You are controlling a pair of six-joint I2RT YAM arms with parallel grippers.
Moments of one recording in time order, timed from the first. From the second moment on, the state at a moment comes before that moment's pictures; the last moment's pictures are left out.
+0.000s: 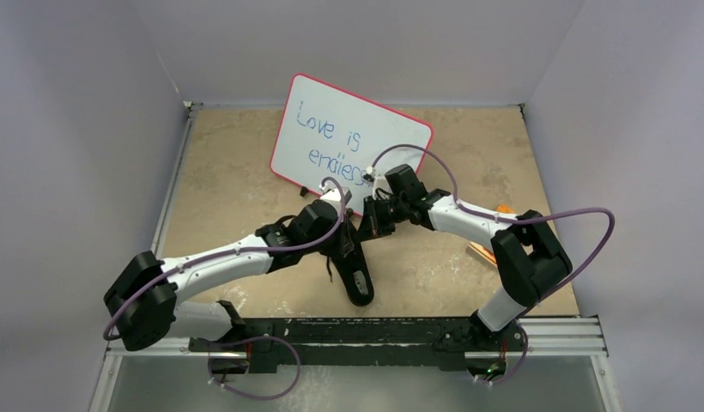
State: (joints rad) left arm -0.90 1.26 0.76 -0.18 -0.03 -0.62; right arm 0.61 1.62 0.96 -0.23 -0.60 0.50
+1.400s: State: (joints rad) left arm -0.90 1.37 0.62 0.16 0.03 -0.62; right arm 0.61 1.62 0.94 -0.22 -0.60 0.54
